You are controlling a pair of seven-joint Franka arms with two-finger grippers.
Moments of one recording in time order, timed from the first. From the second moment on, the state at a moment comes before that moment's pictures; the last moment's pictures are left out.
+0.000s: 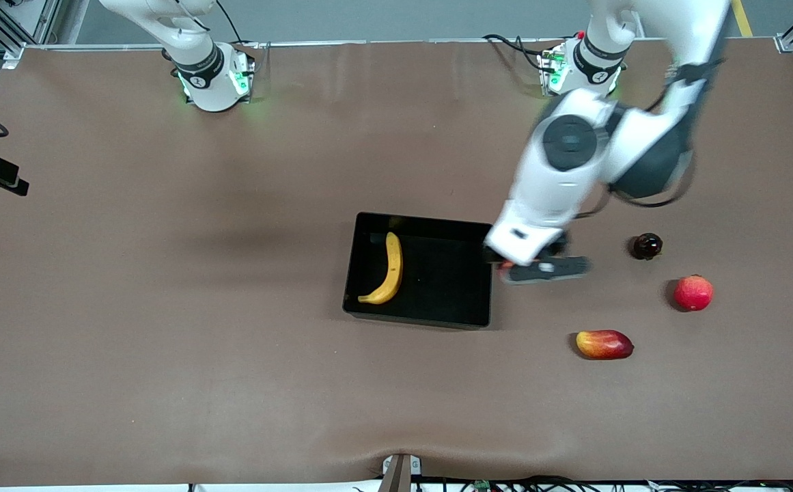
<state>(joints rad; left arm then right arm) -0.22 0.34 -0.25 -1.59 0.18 1.95 -0.62 -0.05 0.13 -0.06 -1.33 0.01 1.40 -0.08</state>
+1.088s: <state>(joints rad) 0.14 0.50 -0.25 -1.92 0.26 2.23 -0.34 -0.05 0.13 -0.06 -1.33 0.06 1.40 -0.08</state>
